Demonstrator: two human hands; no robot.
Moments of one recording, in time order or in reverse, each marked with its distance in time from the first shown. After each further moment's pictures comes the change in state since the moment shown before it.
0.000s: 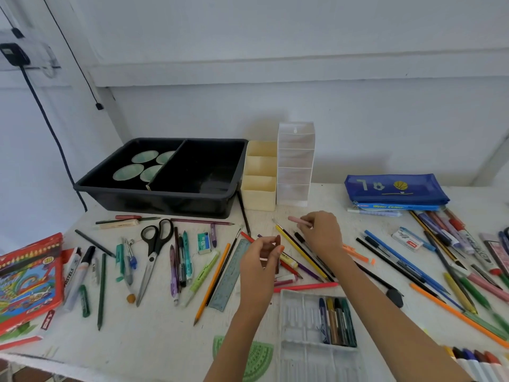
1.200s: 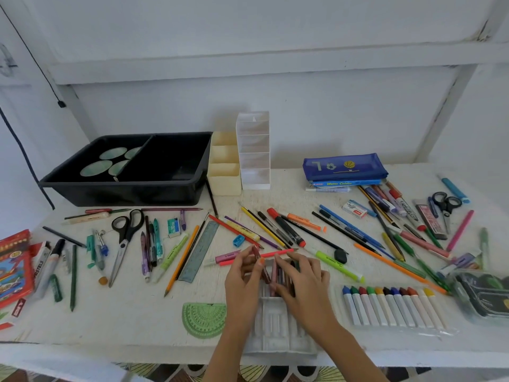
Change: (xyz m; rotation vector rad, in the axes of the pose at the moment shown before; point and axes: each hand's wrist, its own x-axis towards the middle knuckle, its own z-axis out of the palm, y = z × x) left_hand -0.087 -0.017 0.026 -0.233 -0.040 -0.128; right_hand -0.184 0.052 -0.022 -0.182 0.099 -0.276
